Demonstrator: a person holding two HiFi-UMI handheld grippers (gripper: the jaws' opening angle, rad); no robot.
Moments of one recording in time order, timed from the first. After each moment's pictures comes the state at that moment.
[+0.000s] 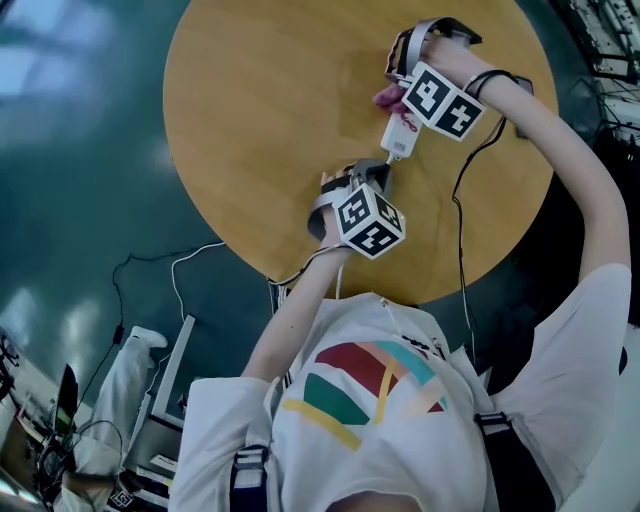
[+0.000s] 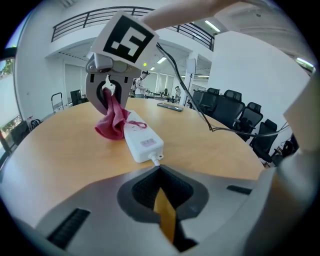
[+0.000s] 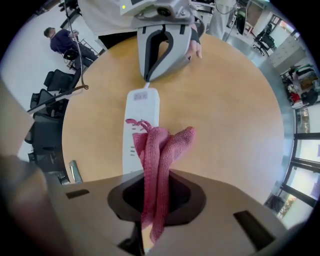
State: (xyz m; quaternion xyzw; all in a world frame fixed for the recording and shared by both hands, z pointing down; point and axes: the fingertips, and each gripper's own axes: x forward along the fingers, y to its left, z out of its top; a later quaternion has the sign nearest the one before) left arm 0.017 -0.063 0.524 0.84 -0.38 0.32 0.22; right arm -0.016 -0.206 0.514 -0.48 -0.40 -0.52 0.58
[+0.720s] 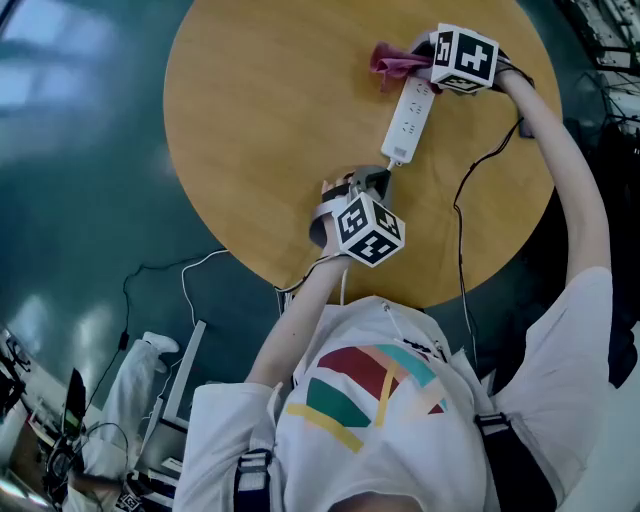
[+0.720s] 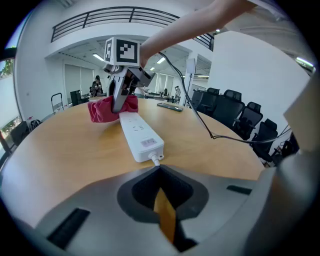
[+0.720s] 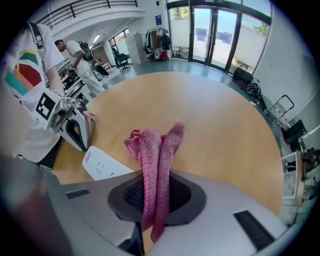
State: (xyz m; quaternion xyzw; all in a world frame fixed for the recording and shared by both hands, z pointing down) left arm 0.027 -0.065 0.522 0.84 -0.38 0.32 0.22; right arm -0.022 -0.259 0.498 -0.14 -0.78 -0.06 0.61
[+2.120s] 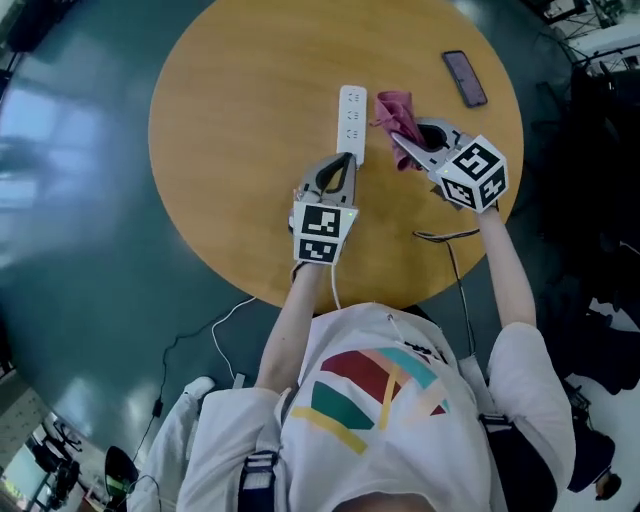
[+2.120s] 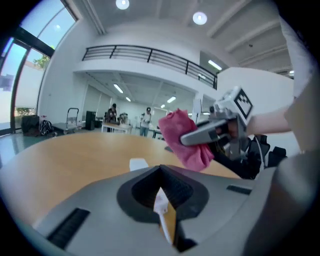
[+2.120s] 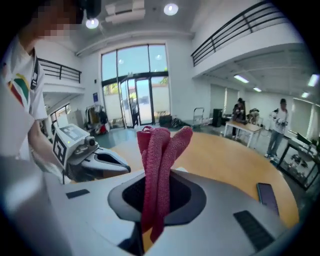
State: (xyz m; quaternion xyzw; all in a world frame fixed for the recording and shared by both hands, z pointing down) left arm 0.022 -0.100 0.447 0.86 -0.46 0.11 0.18; right arm 0.081 -0.144 0.412 0.24 -0.93 0.11 0.27
